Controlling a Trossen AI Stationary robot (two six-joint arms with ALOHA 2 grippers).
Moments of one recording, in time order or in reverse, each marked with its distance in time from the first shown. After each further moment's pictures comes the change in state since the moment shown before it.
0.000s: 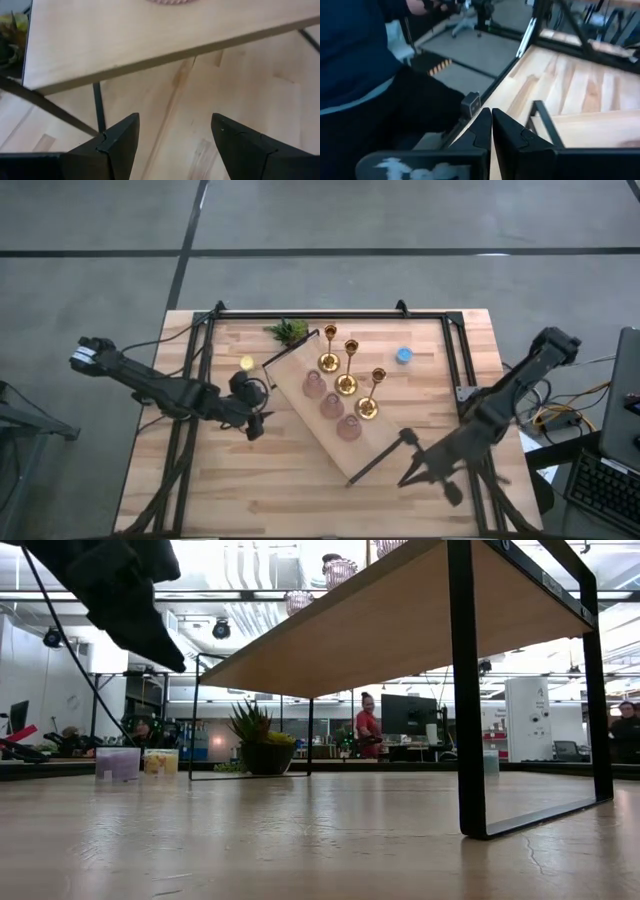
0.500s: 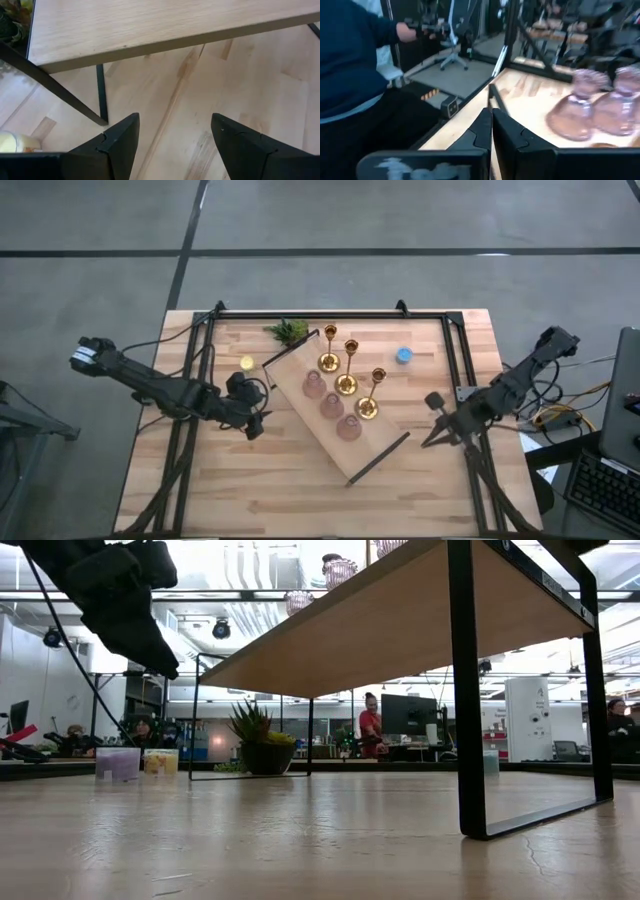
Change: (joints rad) left arm 0.000 0.002 0.000 -0.051 0.001 -0.086; right arm -0.075 -0.591 -0.368 -0.012 0.000 -0.081
